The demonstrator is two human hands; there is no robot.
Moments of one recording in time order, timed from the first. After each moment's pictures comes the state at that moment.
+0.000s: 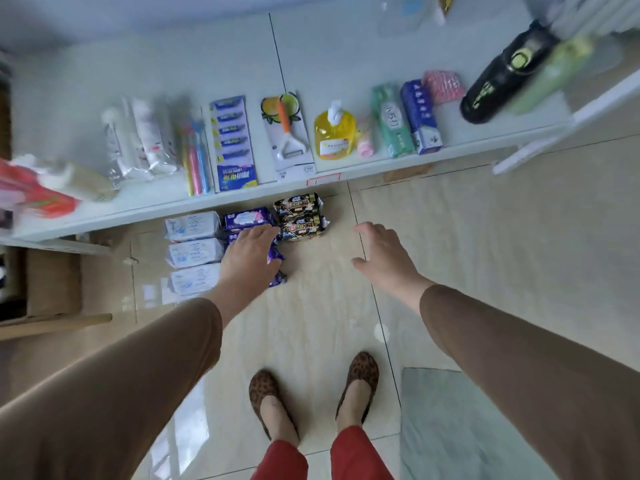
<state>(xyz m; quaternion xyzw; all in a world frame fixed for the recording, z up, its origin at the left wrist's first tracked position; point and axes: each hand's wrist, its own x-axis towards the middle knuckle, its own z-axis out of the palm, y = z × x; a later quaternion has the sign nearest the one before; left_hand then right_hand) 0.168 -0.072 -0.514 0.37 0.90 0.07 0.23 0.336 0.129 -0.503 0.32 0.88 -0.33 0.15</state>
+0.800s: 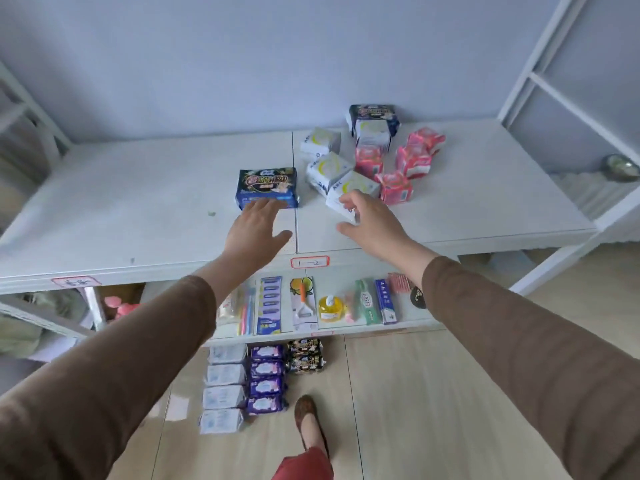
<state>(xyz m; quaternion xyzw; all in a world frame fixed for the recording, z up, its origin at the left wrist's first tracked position) 0.077 0.049 -0.010 0.38 0.91 0.18 -0.02 0.207 0.251 0.008 0.17 0.93 -0.30 -0.09</state>
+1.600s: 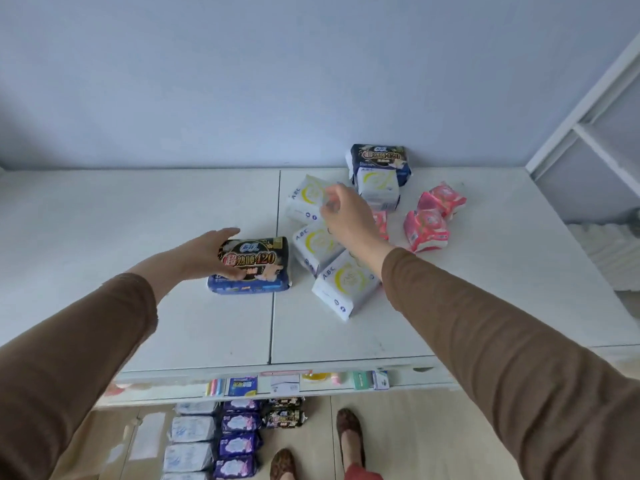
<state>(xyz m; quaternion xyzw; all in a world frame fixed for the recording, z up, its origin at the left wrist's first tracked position) -0.149 0.113 -0.040 0.27 0.90 0.17 0.30 -0.016 0.376 -0.007 0.22 0.90 -0.37 -0.13</state>
